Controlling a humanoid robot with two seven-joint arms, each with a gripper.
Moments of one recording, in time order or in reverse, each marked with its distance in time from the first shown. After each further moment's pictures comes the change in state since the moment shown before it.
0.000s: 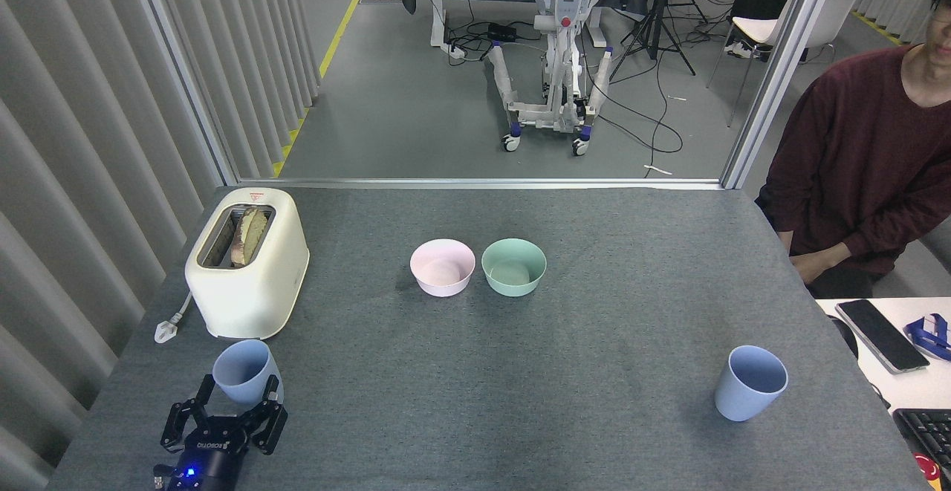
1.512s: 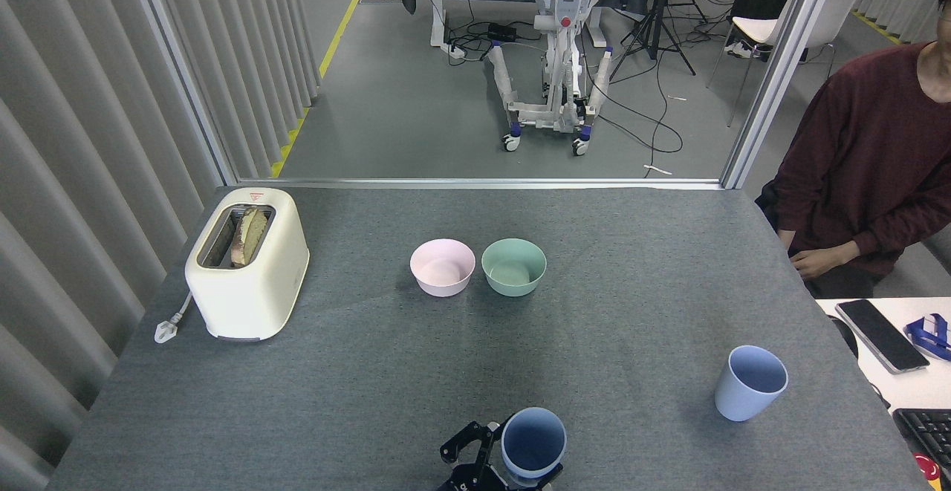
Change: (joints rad) left arm 0.065 -0.261 -0.619 -0.212 -0.273 -0.057 0.000; right arm 0.001 0.004 -0.009 -0.020 0.001 0.001 0.003
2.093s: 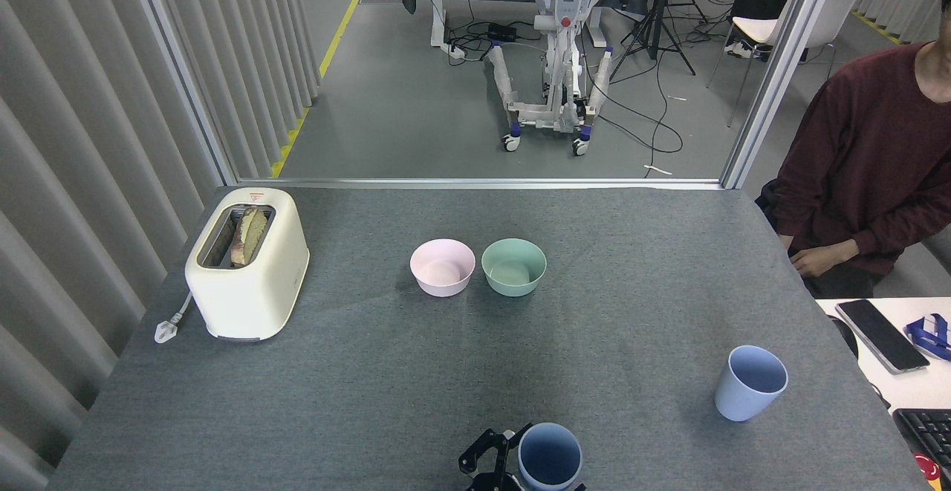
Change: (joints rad) left arm -0.018 -0.039 -0.024 0.062 -0.020 0.000 0.015; right arm 0.000 -0.001 0.000 0.000 -0.001 0.006 -0.005
